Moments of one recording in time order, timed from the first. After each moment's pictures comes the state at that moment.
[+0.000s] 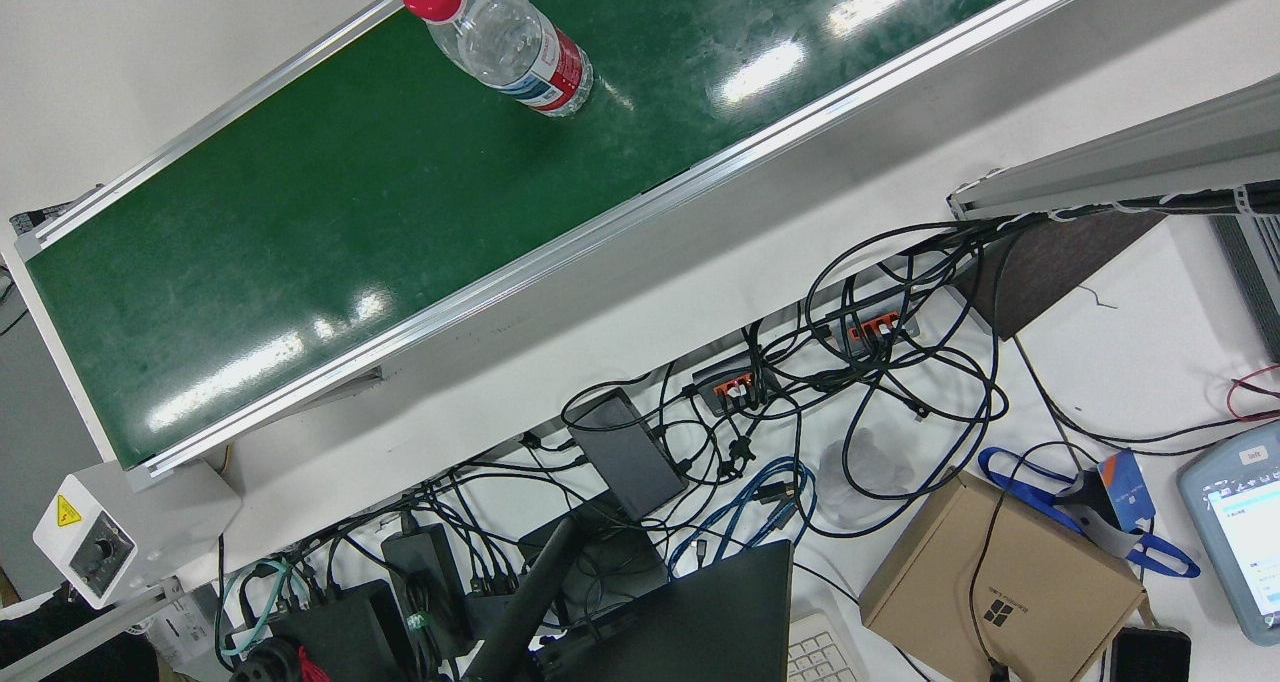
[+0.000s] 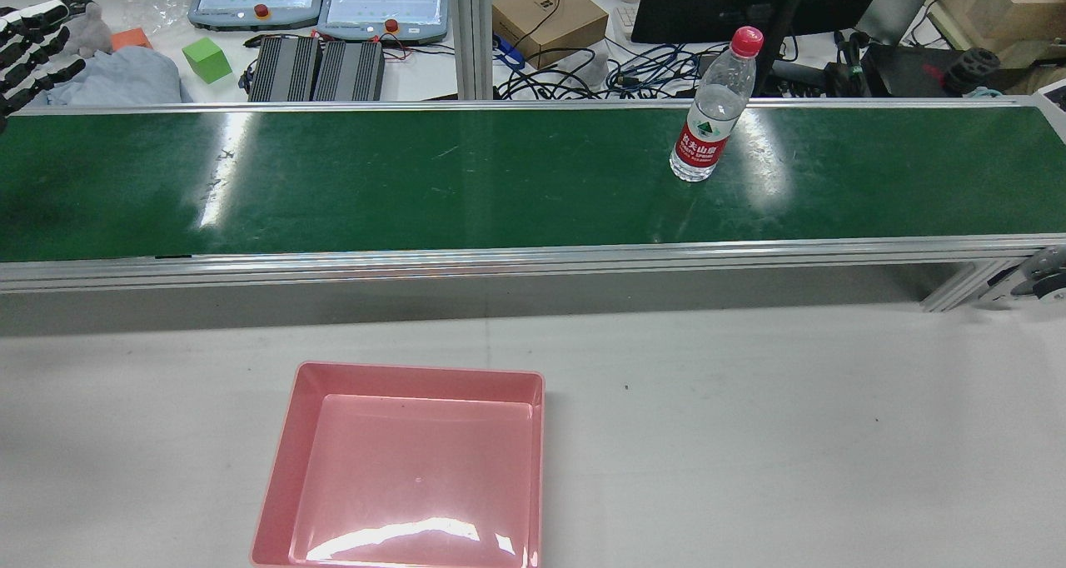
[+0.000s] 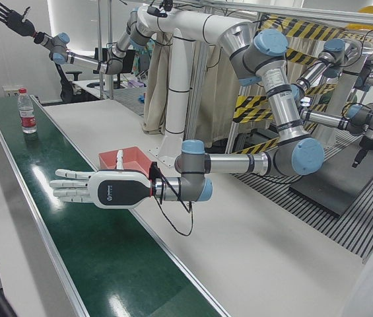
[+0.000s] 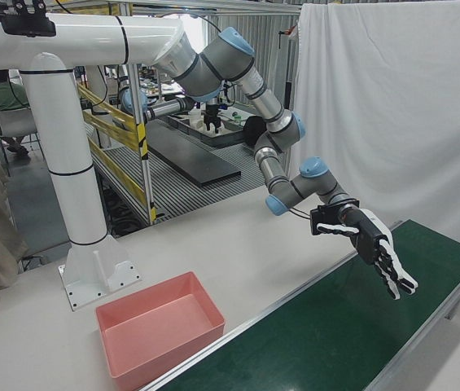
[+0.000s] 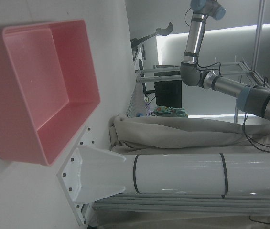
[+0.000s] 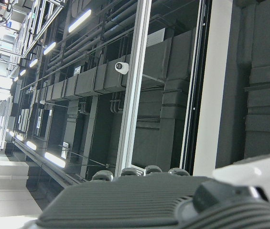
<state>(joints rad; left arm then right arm) -1.17 -1.69 -1.80 -0.04 1.52 0.28 1.95 -1.50 1.49 -2.61 -1.55 -0.04</state>
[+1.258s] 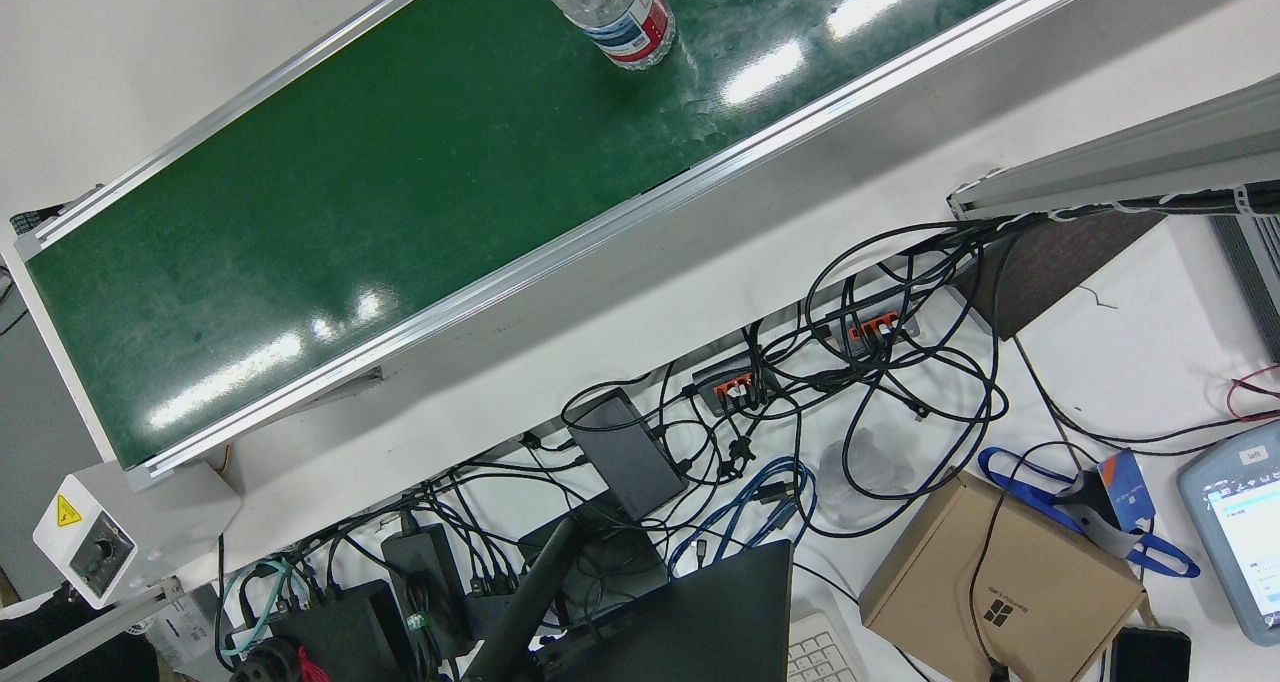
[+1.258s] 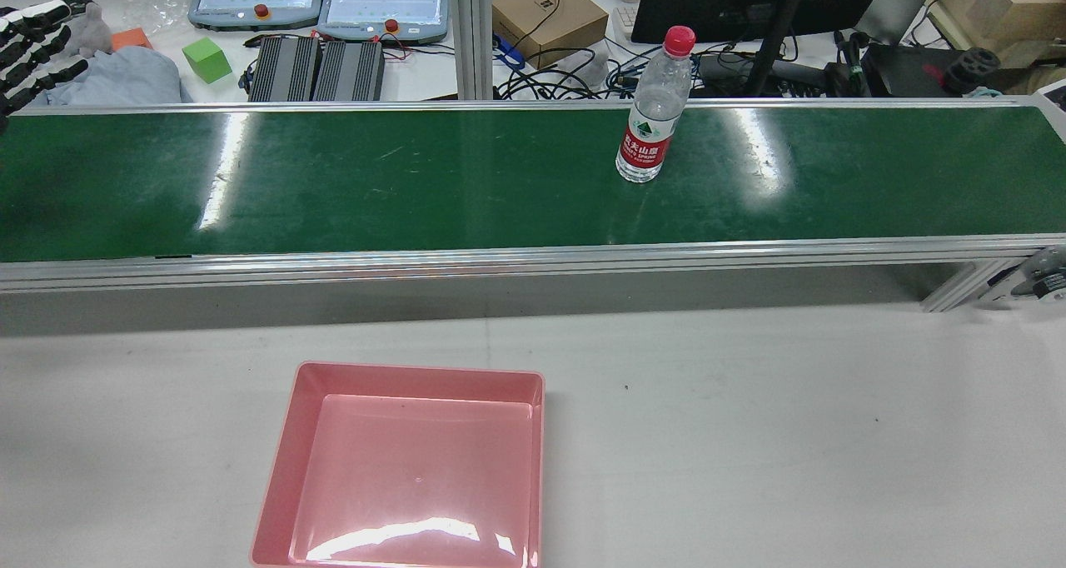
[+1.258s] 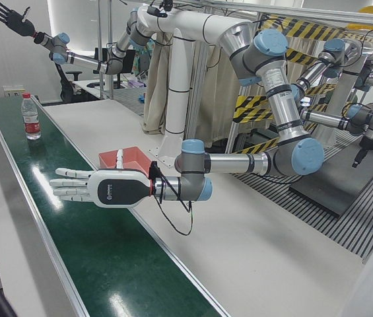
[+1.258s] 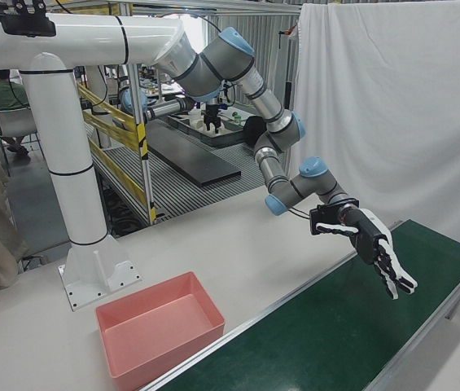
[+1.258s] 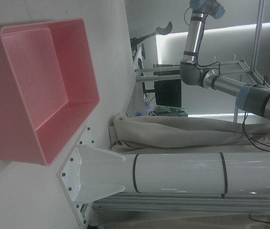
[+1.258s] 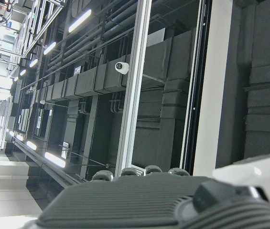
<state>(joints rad) -1.16 -1.69 -1.81 -0.04 1.52 0.28 1.95 -1.50 1.49 -2.61 -1.55 -0.04</state>
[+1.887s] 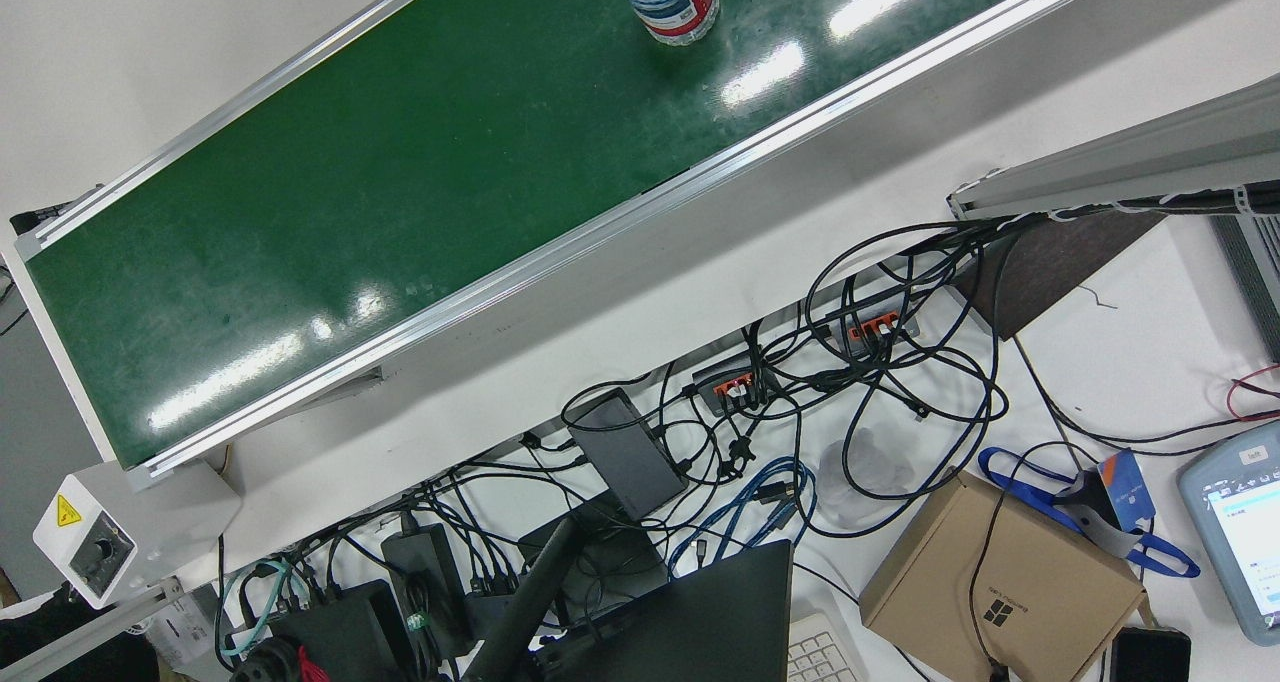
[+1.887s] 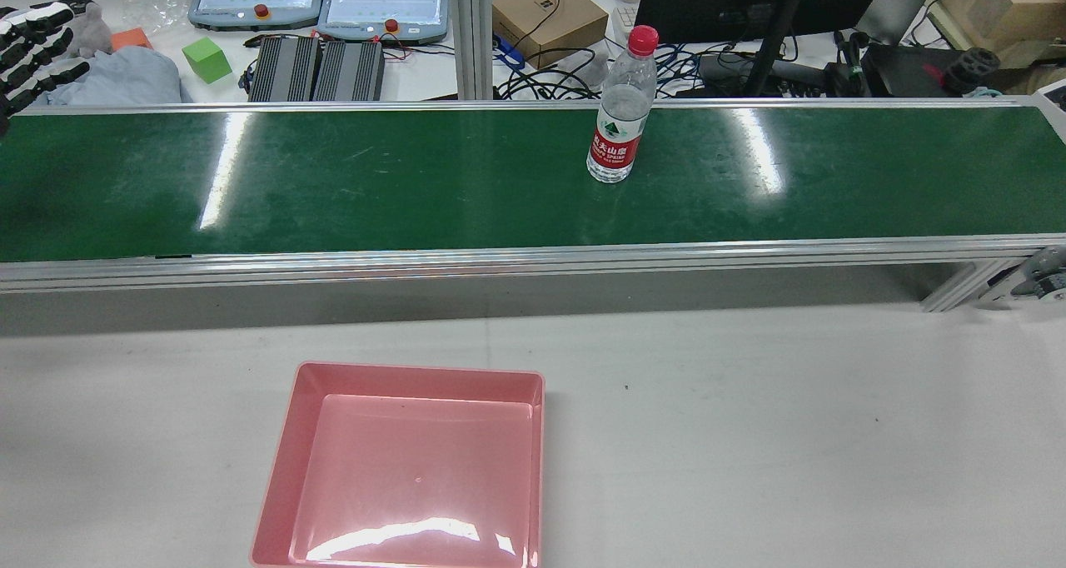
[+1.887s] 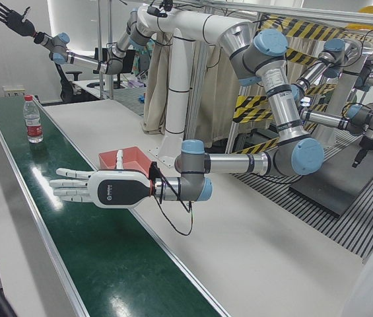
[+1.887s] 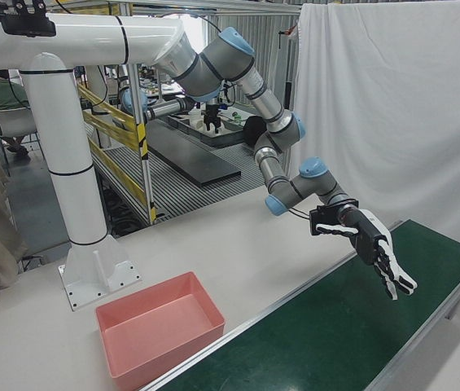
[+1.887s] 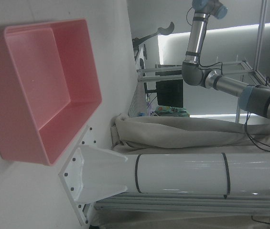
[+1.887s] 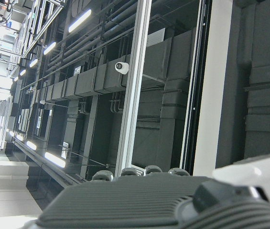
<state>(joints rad) -1.16 -1.69 -1.81 -0.04 1.52 0.29 1.95 -1.50 1.49 -2.61 -1.55 -0.04</state>
